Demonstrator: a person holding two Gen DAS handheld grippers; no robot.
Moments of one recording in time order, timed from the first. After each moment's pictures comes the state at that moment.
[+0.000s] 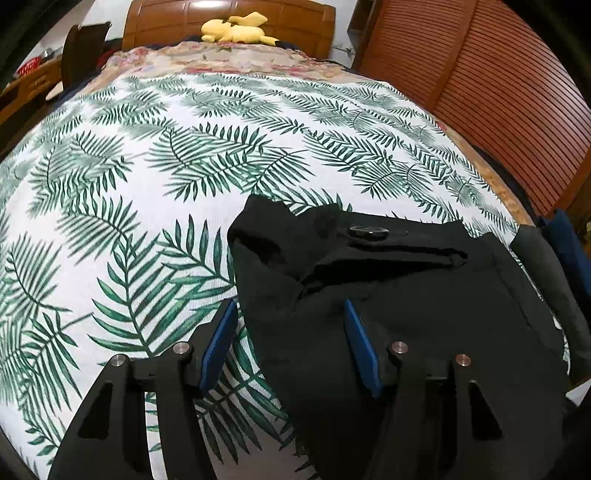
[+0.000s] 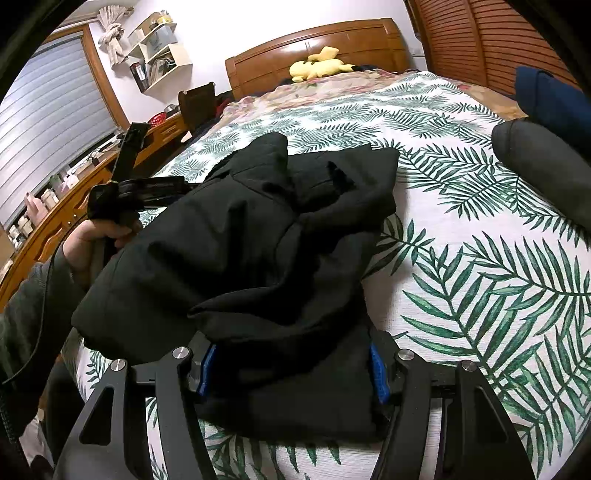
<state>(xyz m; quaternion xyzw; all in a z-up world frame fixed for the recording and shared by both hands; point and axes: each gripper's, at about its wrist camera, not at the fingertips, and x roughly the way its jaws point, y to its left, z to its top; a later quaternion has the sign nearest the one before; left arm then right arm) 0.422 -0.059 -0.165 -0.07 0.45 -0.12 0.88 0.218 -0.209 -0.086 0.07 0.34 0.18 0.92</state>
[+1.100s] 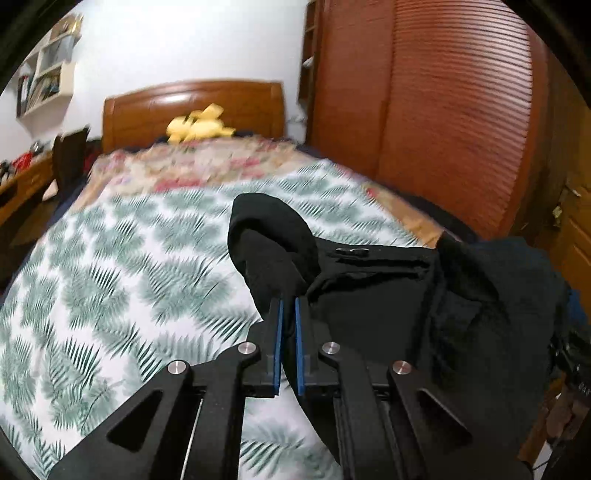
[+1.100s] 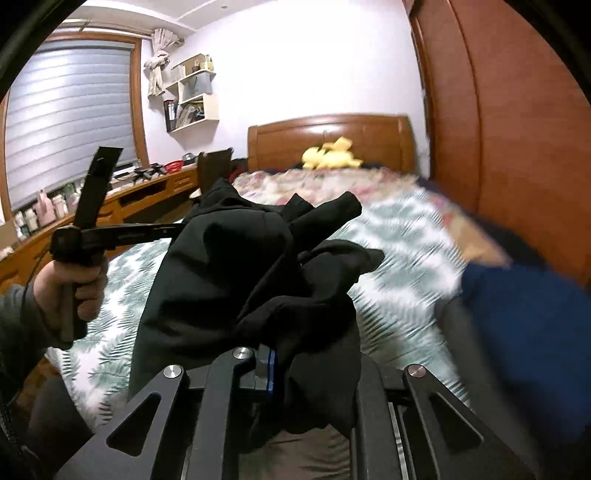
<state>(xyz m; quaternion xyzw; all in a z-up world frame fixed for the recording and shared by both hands) 0.343 -0.148 0.008 0.00 0.29 -0.16 0.94 0.190 -0.271 0.041 -0.02 0.17 0.16 0.97</state>
